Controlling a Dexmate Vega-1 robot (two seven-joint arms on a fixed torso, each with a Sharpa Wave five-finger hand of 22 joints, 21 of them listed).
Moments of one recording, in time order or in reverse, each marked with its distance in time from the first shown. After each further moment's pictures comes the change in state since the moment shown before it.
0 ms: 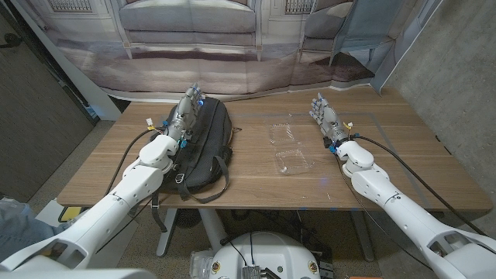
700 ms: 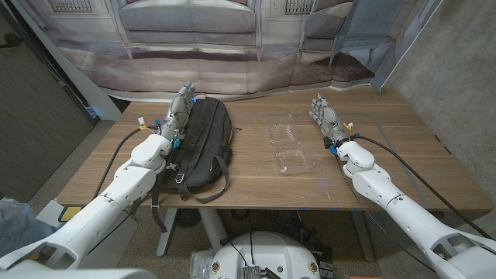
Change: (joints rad) left arm 0.025 0.034 -0.028 -0.021 0.026 -0.015 0.026; left_hand 0.015 0.004 -0.001 -0.007 0.006 0.012 -0.002 0.000 0.000 0.016 -0.009 0.000 0.000 -0.003 -0.003 0.004 0.000 0.000 0.000 0.000 0.005; right arm -0.015 -0.012 0.001 -0.031 -0.003 -0.014 -0.012; right_hand 0.004 0.004 0.000 0.000 -0.007 0.000 0.000 0.000 0.000 0.000 0.000 -0.004 0.000 0.005 0.005 -0.005 0.000 0.000 0.000 0.000 0.000
